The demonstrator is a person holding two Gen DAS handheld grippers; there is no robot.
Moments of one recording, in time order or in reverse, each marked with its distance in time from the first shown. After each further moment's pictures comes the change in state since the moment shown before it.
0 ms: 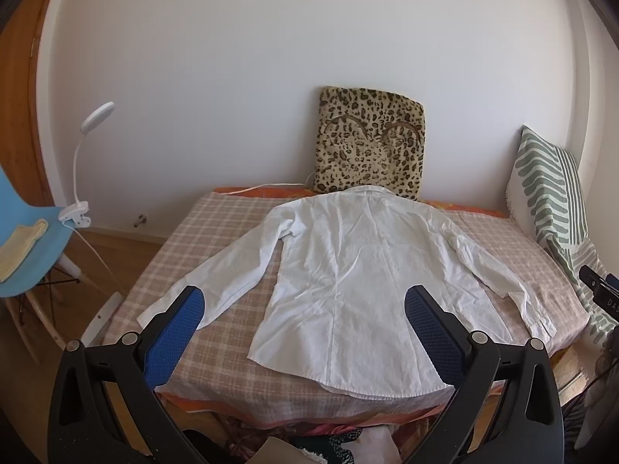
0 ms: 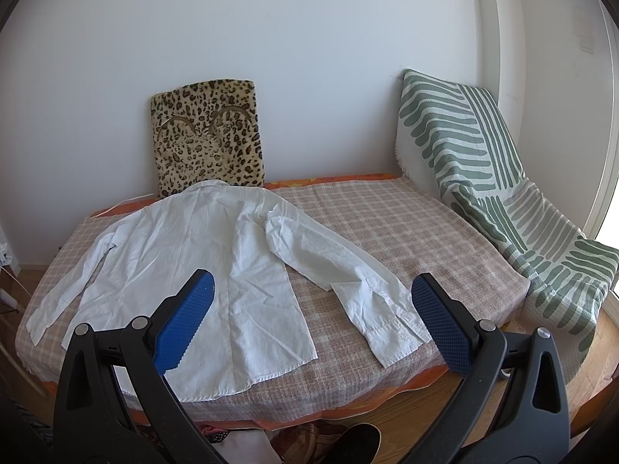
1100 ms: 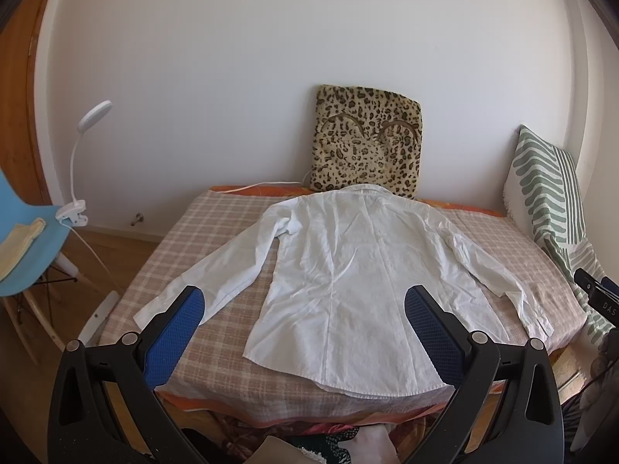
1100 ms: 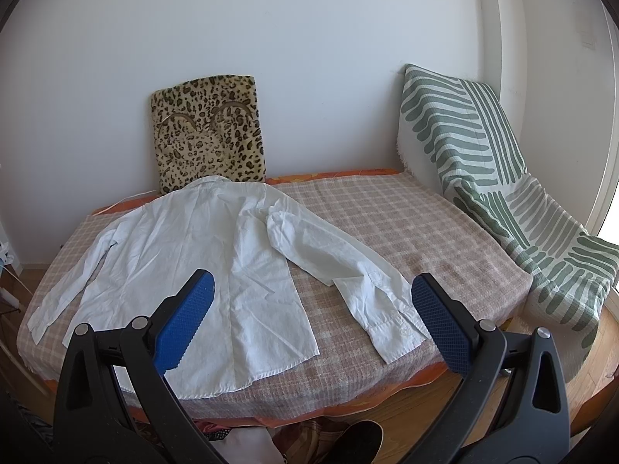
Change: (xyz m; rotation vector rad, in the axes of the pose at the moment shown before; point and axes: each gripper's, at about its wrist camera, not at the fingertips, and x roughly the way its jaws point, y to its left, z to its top) left arm 0.001 -0.006 -0.004 -0.003 -0.001 -0.008; right arm 0.003 0.001 -0.001 0.004 0.006 0.003
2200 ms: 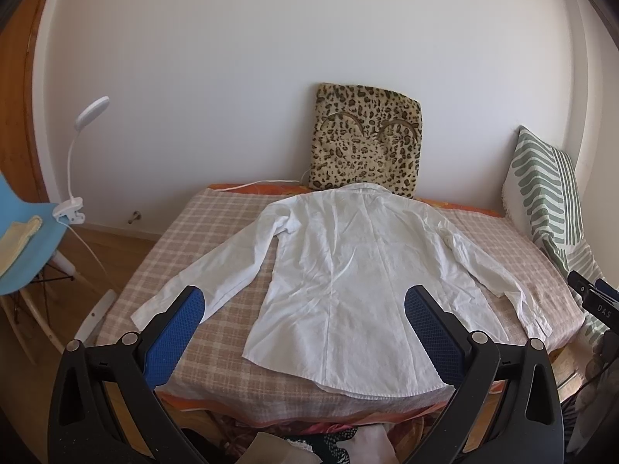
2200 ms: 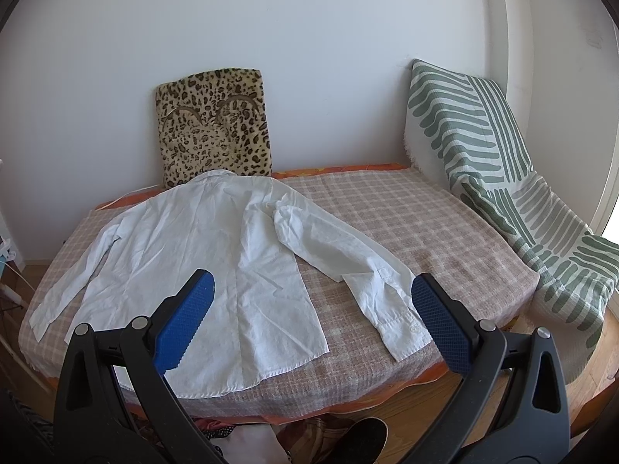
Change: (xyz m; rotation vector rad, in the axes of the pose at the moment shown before) left arm 0.004 0.002 -0.002 -0.006 0.005 -0.012; right arm 0.009 0.016 -0.011 0.000 0.016 0.014
